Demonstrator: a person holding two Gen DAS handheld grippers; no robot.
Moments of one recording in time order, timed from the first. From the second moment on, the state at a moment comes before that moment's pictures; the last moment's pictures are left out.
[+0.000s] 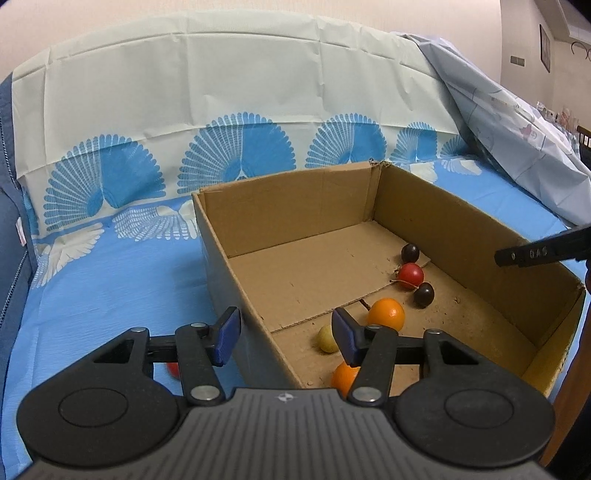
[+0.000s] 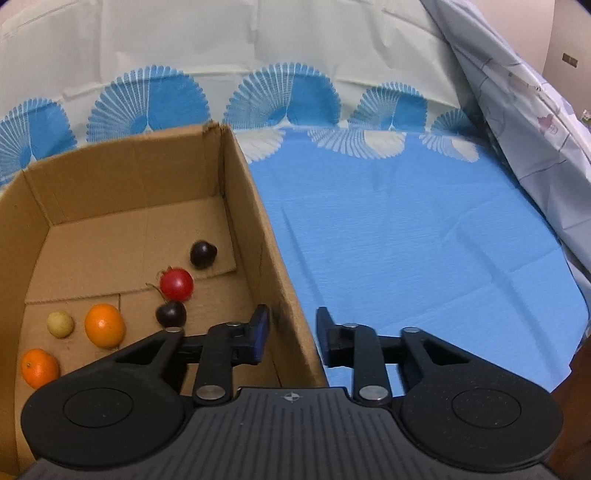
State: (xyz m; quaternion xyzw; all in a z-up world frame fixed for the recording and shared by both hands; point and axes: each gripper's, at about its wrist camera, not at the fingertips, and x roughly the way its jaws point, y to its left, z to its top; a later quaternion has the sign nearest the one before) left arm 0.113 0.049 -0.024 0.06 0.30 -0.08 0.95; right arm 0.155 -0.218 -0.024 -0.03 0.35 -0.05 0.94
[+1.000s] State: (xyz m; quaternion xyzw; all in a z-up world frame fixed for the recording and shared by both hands) left arm 0.093 0.198 0.031 -0.02 0.41 -0.04 0.91; right arm 0.057 -0.100 0.027 0.00 0.20 0.15 0.97
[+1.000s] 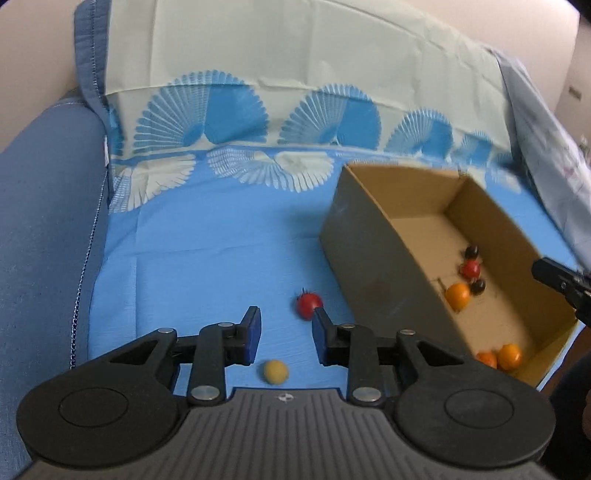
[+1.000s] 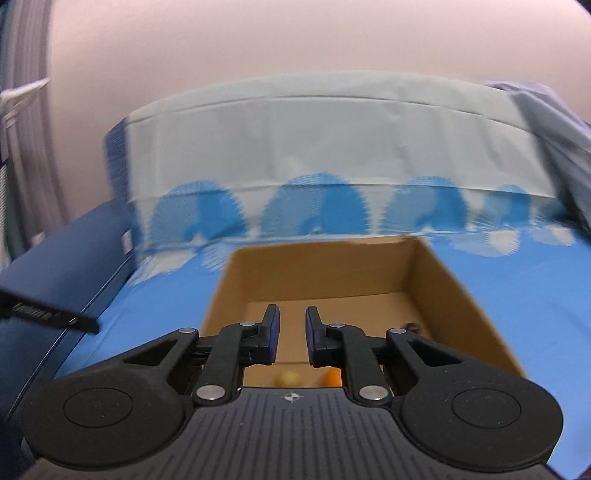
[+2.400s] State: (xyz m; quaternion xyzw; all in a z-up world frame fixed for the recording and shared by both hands) left arm 0.148 0.154 -0.071 0.08 0.52 -0.04 0.85; right arm 0.042 -0.030 -0.004 -0.15 0.21 0.19 0.95
